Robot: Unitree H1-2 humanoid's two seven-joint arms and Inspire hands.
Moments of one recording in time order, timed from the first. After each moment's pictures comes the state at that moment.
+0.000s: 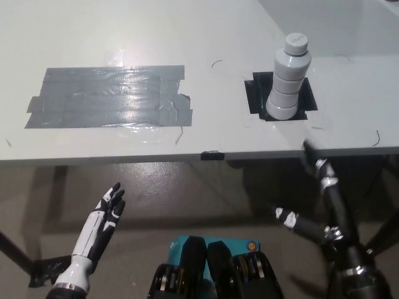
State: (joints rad) left_arm -0.11 0.18 -0.04 0.22 0.14 -0.16 -0.04; right_arm -0.14 -0.06 0.07 -0.09 -0.19 -0.26 -0.03
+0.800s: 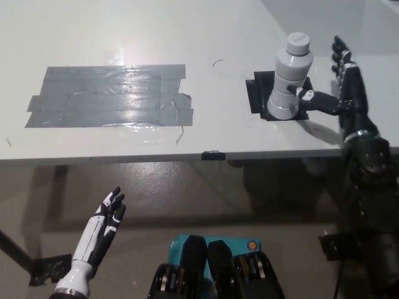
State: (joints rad) left_arm -0.10 0.17 -0.04 0.22 0.14 -0.17 -0.04; right_arm -0.77 -0.10 -0.15 0.69 -0.09 -0.05 -0.07
